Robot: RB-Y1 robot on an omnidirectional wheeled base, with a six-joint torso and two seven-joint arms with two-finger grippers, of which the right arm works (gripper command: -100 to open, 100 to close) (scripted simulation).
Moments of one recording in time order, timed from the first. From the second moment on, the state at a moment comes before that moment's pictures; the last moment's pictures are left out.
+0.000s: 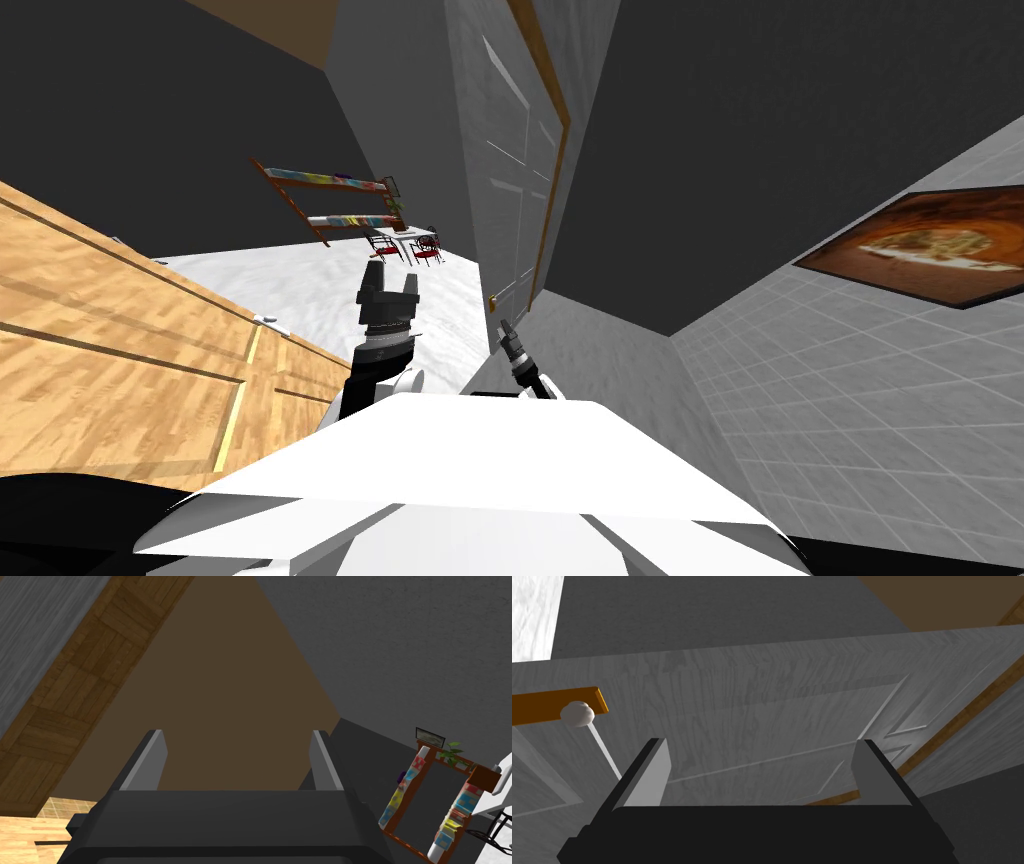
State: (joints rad) arm 0.13 -0.14 0.61 -1.44 0.05 -0.65 -0.10
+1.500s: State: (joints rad) arm 0.01 -0.17 0.81 -1.16 0.03 -0.71 -0.15
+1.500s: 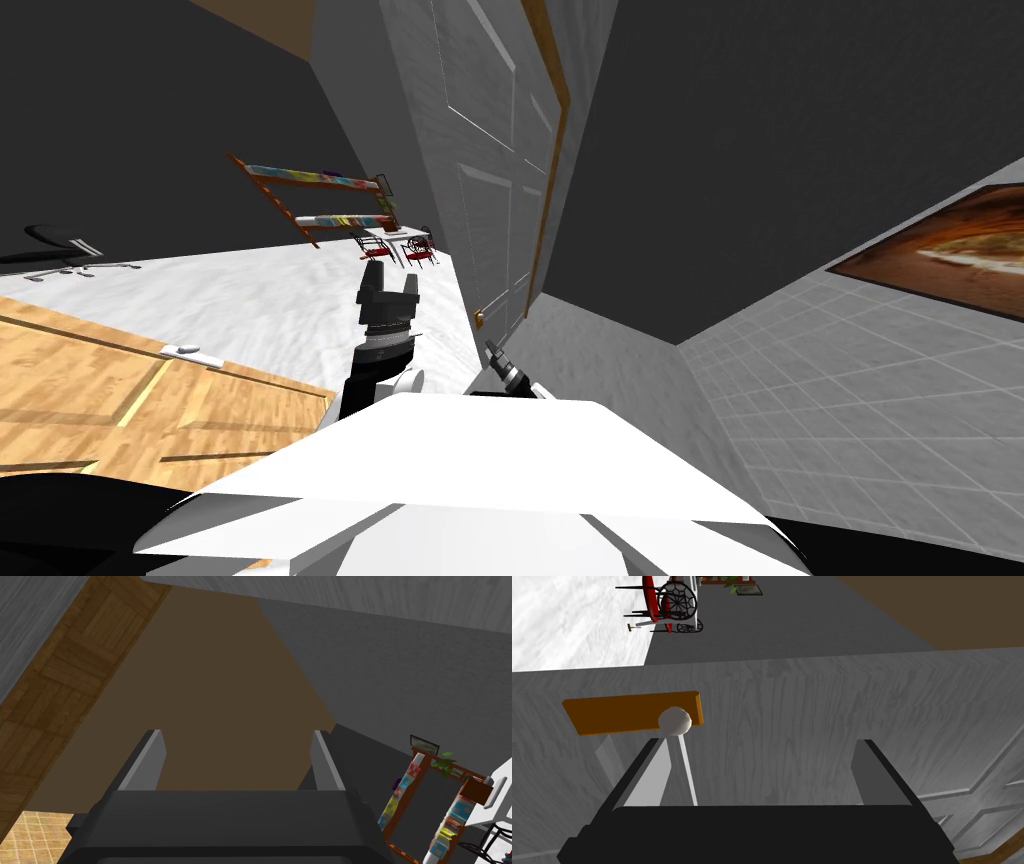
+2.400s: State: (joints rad) arm -0.06 -0.18 0.92 -0.98 0.02 -0.76 -0.17
